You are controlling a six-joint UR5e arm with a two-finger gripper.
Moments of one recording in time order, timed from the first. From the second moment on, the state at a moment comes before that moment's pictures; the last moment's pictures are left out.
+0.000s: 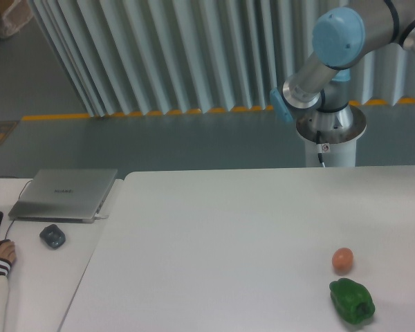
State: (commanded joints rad) arm 2.71 -2.23 -1.27 -0.83 1.58 1.27
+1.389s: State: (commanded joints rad) arm 2.75 -2.26 -1.20 -0.81 1.54 1.26
